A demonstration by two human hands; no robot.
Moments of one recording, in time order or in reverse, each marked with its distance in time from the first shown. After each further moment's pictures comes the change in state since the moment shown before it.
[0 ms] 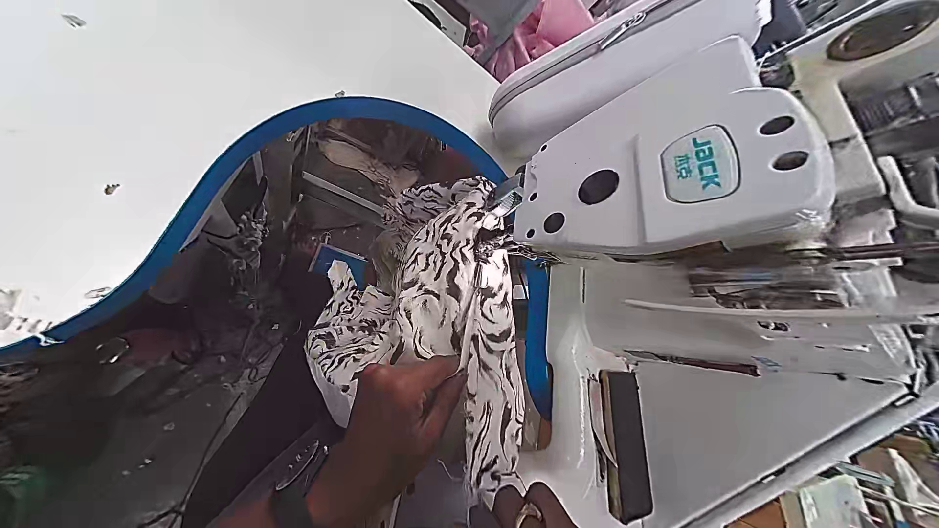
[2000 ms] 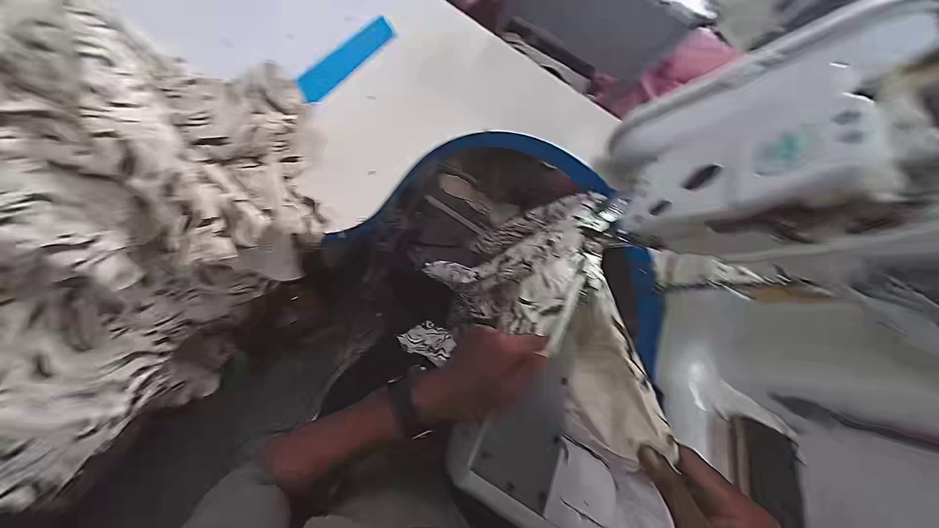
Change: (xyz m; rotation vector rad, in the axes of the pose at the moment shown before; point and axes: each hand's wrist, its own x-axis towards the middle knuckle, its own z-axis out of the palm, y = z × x) left_hand -0.028 0.017 -0.023 -0.024 -0.209 0.069; right_hand -0.055 0.088 0.043 0.693 0.175 0.253
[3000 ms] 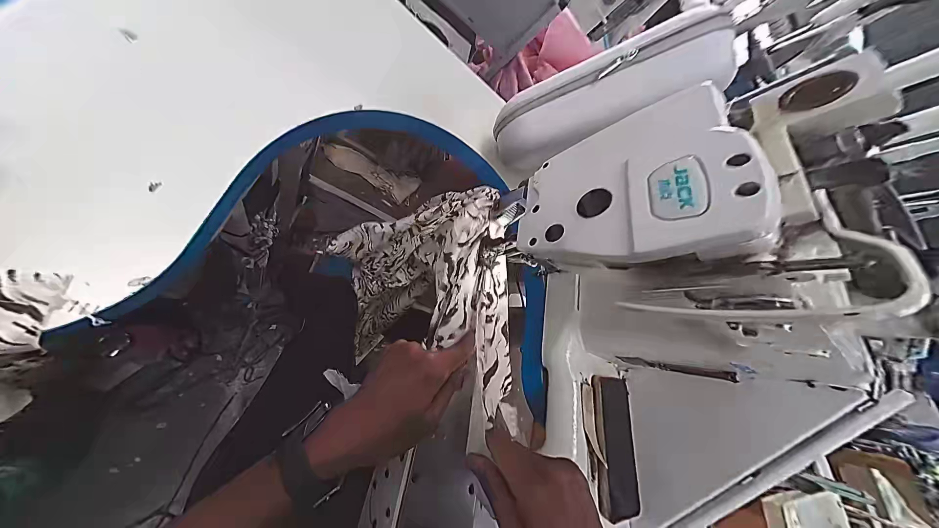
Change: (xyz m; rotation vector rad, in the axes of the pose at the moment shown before) left_hand 0.051 -0.020 -0.013 -0.009 -0.251 -0.045; right_hand 0.054 -0.084 0.026 -0.550 -0.307 -0.133
